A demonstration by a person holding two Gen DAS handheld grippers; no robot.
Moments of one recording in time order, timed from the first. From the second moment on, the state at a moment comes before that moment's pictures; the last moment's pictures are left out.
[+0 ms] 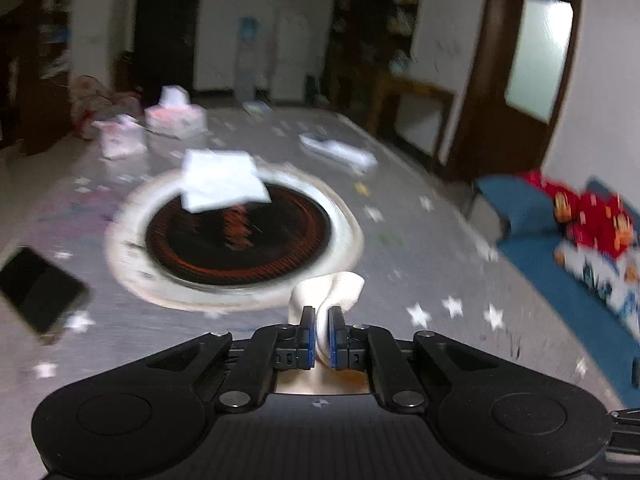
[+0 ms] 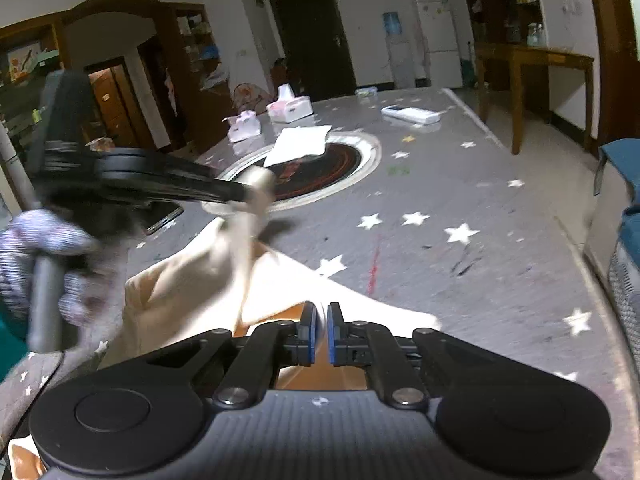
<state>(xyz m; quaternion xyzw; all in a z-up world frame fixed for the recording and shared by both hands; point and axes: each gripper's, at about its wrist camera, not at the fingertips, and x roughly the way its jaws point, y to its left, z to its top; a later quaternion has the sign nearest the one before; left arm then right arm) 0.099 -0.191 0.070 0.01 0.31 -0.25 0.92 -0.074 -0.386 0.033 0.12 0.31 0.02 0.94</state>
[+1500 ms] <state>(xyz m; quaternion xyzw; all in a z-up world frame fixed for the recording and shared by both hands) -0.093 0.123 0.046 -0.07 0.33 0.06 0.94 -0.157 -0.438 0.067 0.05 0.28 -0.10 0.95</state>
